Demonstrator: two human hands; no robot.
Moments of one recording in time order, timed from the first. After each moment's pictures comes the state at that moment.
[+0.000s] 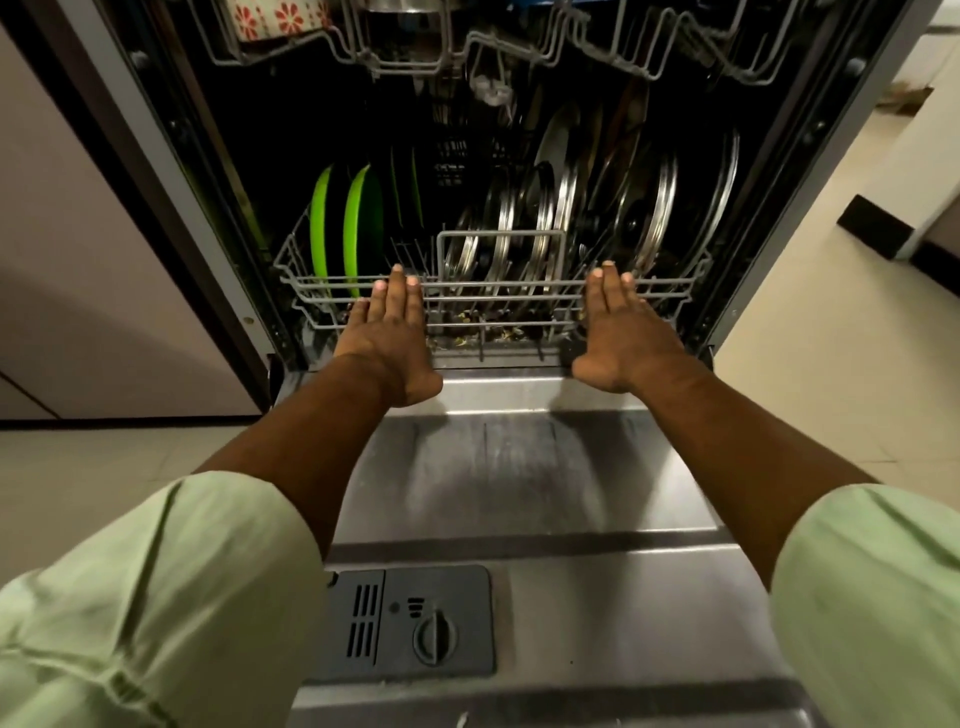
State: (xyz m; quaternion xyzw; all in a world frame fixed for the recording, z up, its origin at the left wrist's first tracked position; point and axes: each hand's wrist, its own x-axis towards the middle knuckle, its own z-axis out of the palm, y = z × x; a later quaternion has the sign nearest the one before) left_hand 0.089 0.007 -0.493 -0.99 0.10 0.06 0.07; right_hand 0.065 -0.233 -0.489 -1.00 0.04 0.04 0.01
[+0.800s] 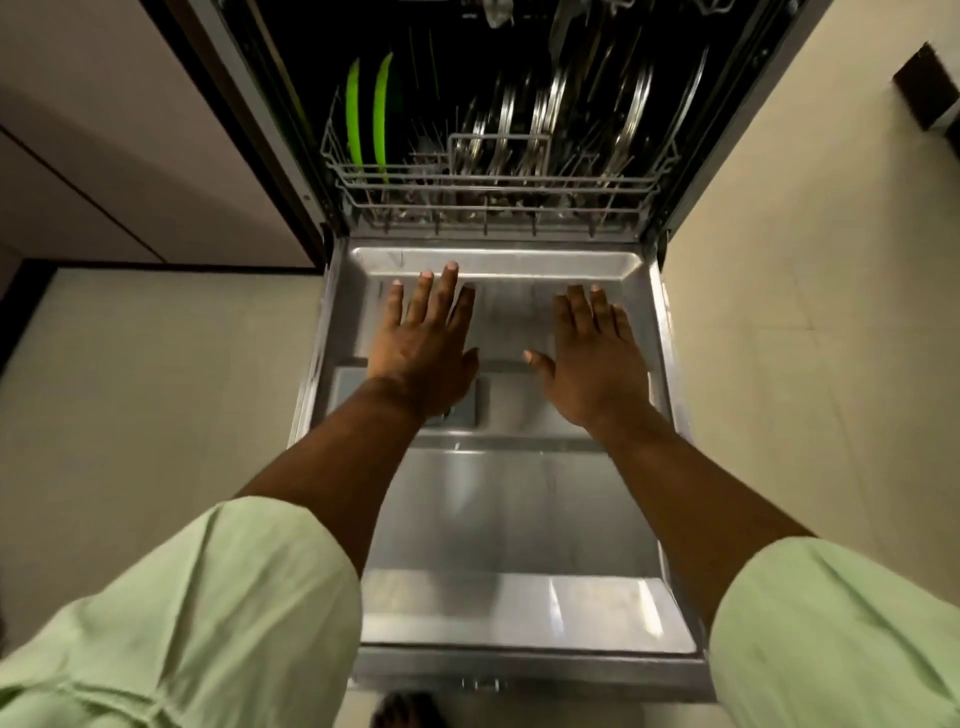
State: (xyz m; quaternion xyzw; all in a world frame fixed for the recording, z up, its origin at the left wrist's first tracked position) left_hand -0.124 -0.011 -0.404 -0.98 0.17 0.10 0.07; right_hand -0.147 -0.203 -0.428 -1.00 -0.03 0.07 0.02
